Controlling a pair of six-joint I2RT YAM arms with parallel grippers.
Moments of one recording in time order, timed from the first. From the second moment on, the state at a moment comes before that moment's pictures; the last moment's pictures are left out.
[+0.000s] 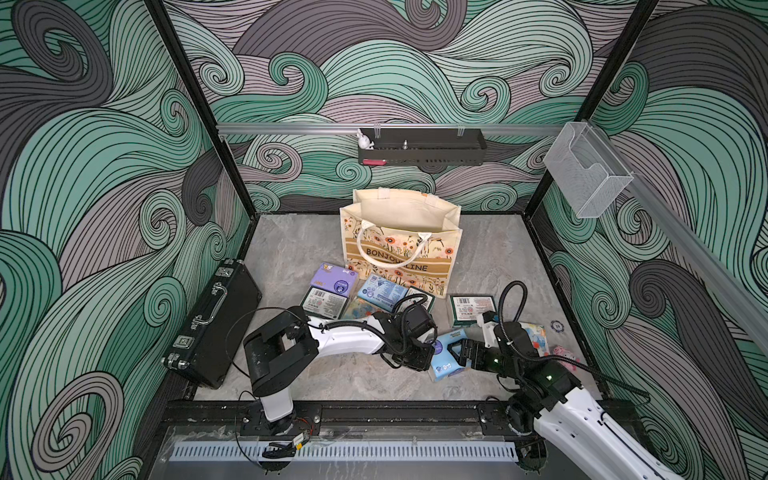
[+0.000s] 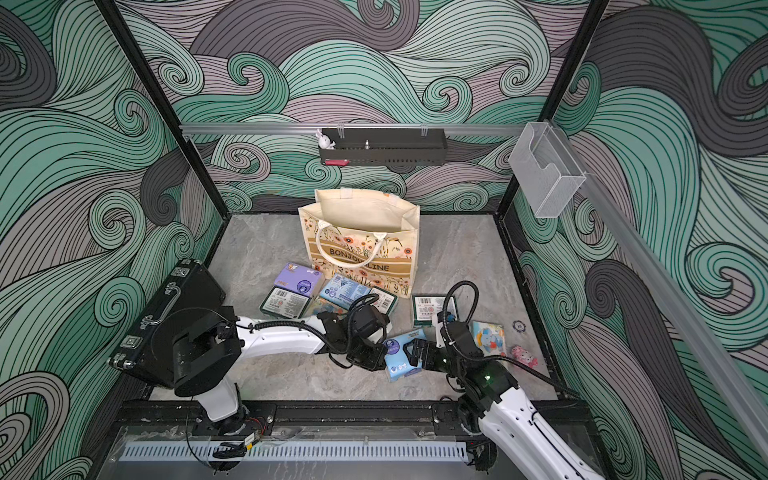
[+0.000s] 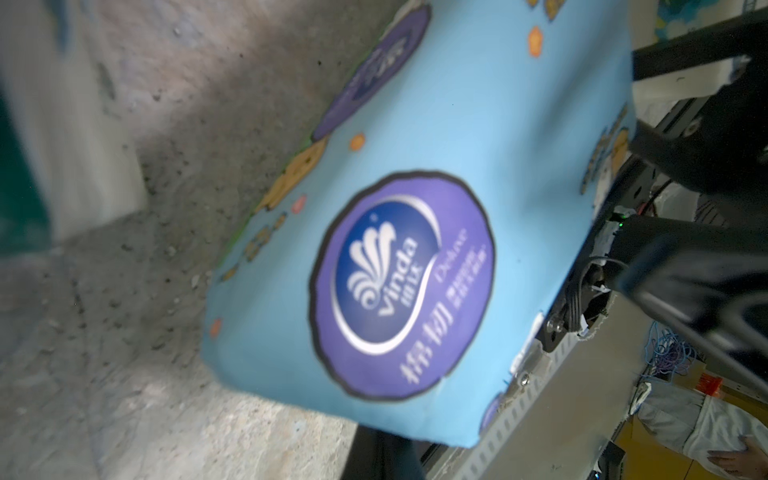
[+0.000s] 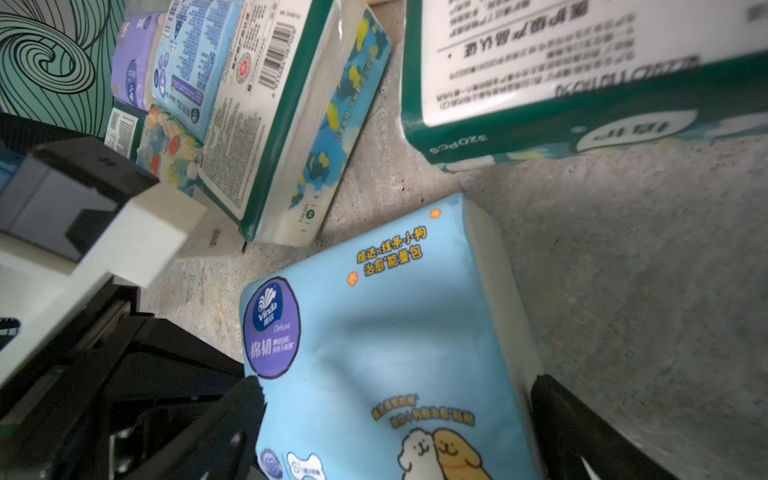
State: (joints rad) left arm -1.11 1.72 1.00 -0.36 0.34 -0.74; right arm 0.54 0.47 0.27 -0.63 -0.23 0.67
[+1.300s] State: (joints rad) left arm -1.05 1.00 0.54 -0.66 0.05 -0.83; right arm 1.20 1.19 0.46 -0.07 -0.09 0.92
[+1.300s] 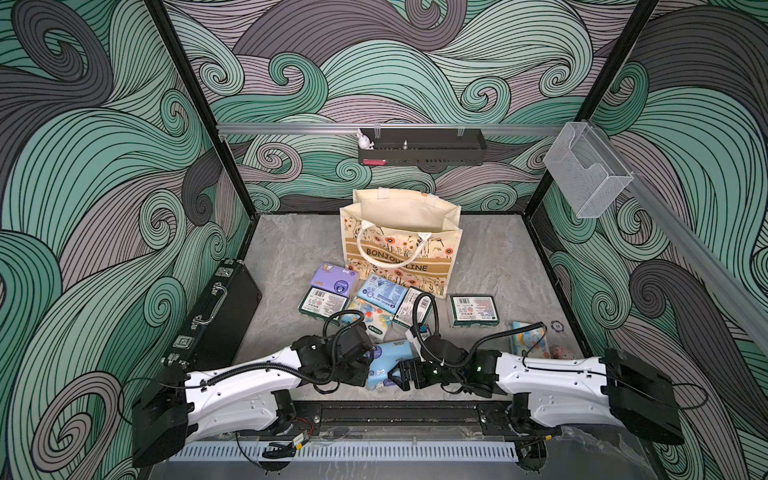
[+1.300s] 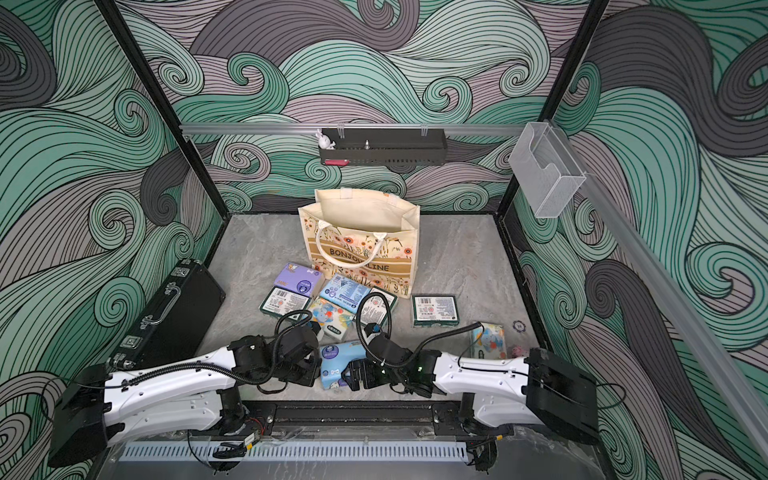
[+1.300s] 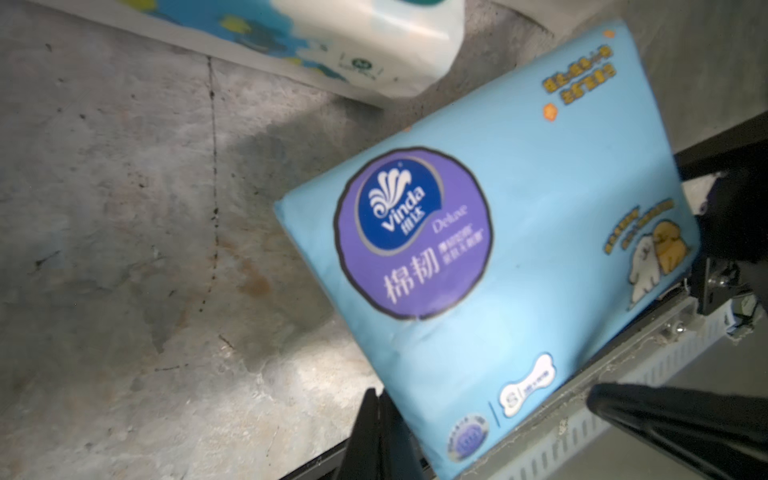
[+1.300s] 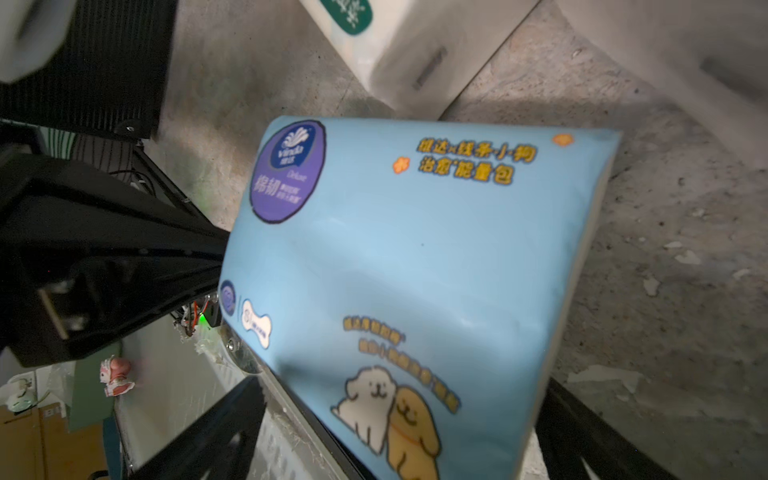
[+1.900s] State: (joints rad) left arm -0.98 0.75 0.47 -0.67 0.09 -0.90; right arm 0.98 0.79 0.36 -0.27 -0.13 0.94
